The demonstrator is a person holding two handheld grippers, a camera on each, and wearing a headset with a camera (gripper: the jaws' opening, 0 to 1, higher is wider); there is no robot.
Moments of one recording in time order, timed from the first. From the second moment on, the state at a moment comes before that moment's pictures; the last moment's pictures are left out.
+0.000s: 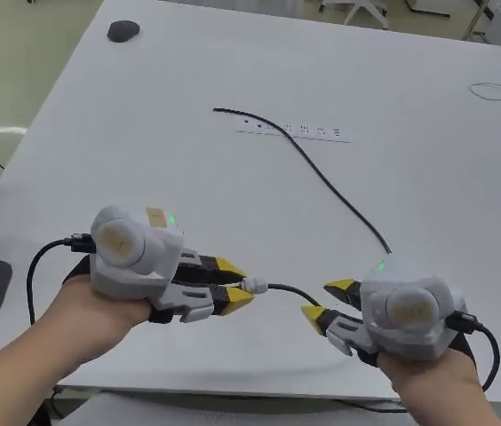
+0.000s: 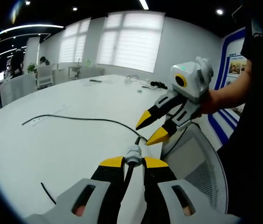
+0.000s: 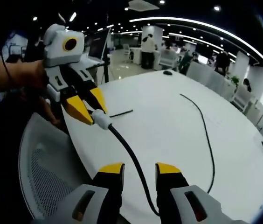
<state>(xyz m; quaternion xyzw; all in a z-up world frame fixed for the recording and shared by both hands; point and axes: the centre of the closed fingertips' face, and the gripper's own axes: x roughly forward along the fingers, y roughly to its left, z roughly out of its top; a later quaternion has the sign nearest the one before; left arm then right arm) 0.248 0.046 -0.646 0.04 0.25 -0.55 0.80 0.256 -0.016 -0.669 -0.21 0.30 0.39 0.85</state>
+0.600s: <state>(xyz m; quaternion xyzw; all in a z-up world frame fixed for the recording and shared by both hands) 0.235 0.051 -0.655 0.04 0.25 -0.56 0.79 0.242 0.036 -0.667 -0.33 0.26 0.44 0.80</state>
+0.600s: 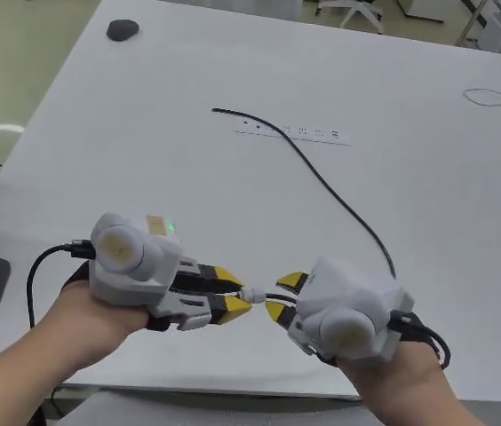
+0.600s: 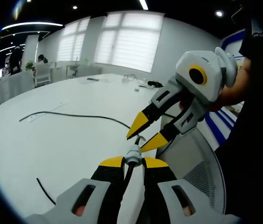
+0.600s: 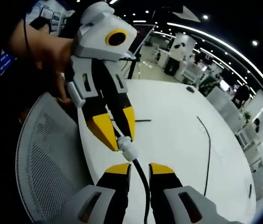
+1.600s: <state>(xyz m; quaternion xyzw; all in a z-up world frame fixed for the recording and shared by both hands) 0.237 0.052 -0.652 0.05 0.24 -0.57 0.78 0.249 0.024 -0.679 -0.29 0.29 0.41 0.82</state>
